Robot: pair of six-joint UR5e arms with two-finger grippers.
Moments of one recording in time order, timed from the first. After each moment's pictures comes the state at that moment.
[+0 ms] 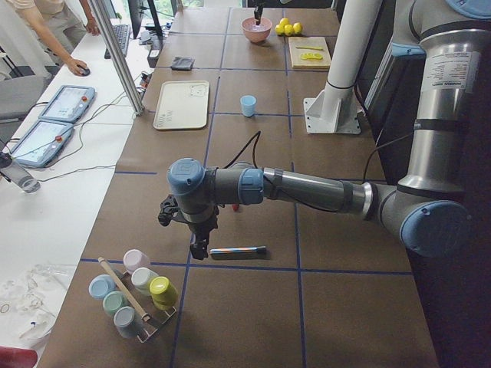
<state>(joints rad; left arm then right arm) -1.56 -1.62 -1.68 -1.38 -2.33 0.21 1.19 -1.88 2.00 -1.19 2.35 0.89</state>
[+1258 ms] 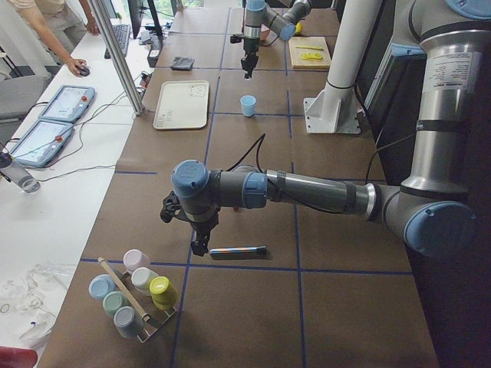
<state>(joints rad) -1.56 -1.60 -1.68 -1.45 -2.39 0.21 0.54 -1.03 1.86 -1.33 1.94 1.81</state>
